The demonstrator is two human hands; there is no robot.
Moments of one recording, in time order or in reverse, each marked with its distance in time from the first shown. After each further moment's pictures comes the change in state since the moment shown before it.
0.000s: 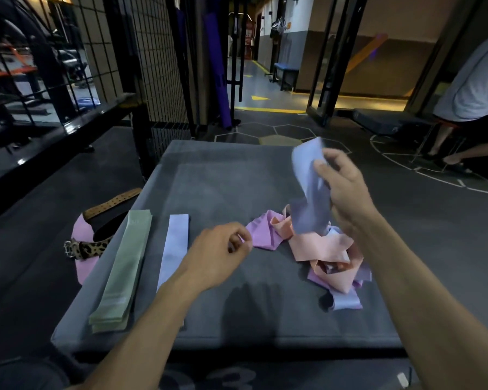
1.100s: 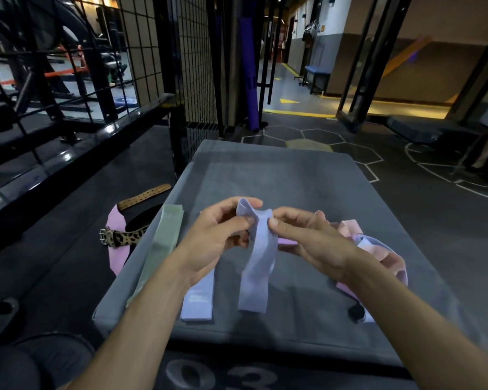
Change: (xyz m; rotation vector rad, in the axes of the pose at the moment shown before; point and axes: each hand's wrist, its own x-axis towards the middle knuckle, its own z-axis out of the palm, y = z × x) left_hand -0.018 0.004 -0.055 -0.991 -0.016 -0.087; right_hand -0.066 0.012 0.068 0.068 -0.750 0.205
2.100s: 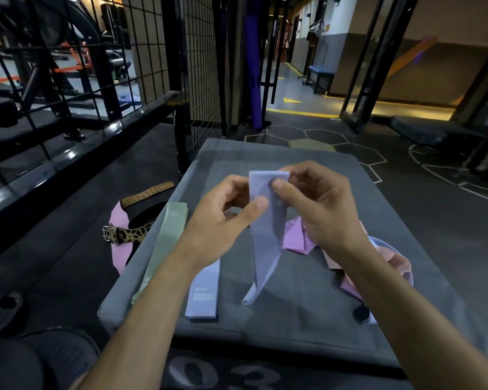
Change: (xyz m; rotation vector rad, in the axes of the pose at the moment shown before) left_hand -0.003 0.020 -0.001 0.361 0.064 0.307; right_hand 0.008 -0.044 0.026 -0.174 0.376 -0.558
